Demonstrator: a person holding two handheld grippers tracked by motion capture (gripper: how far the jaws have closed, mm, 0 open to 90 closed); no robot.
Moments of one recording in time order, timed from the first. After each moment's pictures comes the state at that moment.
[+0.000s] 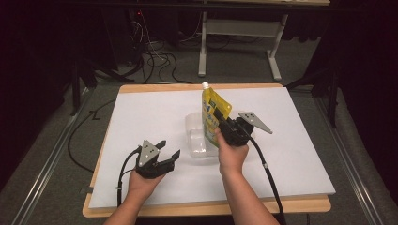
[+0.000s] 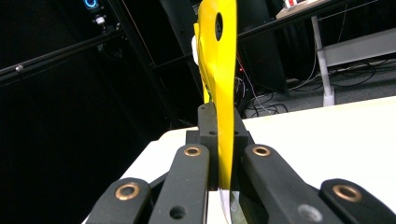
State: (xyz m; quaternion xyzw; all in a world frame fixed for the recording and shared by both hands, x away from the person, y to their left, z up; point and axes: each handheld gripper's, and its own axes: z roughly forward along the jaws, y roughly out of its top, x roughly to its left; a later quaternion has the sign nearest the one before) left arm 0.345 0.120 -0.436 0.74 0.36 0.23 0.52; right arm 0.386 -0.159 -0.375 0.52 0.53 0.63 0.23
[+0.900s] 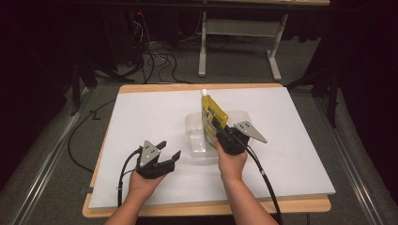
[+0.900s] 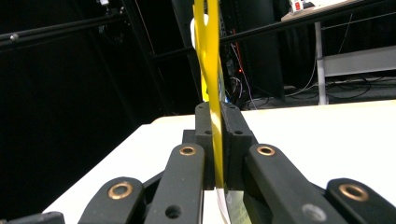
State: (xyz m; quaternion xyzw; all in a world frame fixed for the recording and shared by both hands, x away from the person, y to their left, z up) left arm 0.345 0.119 -0.438 0.74 0.36 0.23 0.52; right arm 0.377 -0.157 -0.406 0.49 0.57 0.61 0.26
